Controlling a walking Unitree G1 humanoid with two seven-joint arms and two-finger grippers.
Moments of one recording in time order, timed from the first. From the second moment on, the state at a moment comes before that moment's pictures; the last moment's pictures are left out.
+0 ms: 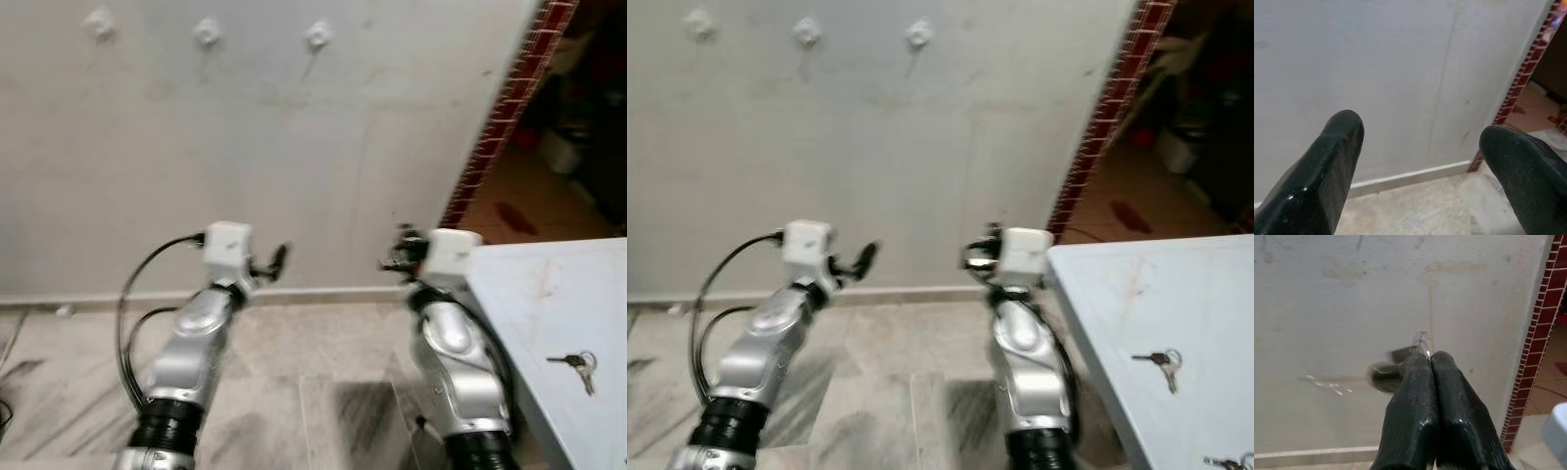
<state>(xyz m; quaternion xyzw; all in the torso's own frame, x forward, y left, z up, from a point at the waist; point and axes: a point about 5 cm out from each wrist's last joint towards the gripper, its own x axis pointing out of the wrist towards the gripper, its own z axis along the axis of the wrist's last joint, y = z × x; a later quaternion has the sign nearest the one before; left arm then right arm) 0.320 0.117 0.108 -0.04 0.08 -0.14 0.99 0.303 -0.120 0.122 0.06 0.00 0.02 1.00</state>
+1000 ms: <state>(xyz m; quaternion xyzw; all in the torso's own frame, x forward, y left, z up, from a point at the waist) 0.319 0.113 0.107 -0.03 0.08 -0.15 0.98 0.302 -0.125 0.120 0.06 0.00 0.01 1.00</state>
